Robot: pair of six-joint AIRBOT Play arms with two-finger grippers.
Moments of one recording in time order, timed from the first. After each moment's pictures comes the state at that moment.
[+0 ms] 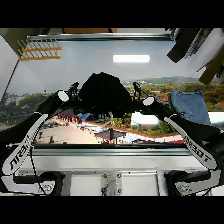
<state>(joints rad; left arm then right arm) -0.21 -1.52 1.05 0.98 -0.85 -1.62 0.38 -1.62 1.04 -0.42 0.51 1.23</state>
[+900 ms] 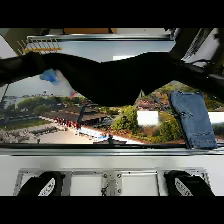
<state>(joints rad) -0.01 -0.90 1.41 1.12 -1.02 -1.61 -0.01 -0.89 1.17 -0.68 0.84 1.19</state>
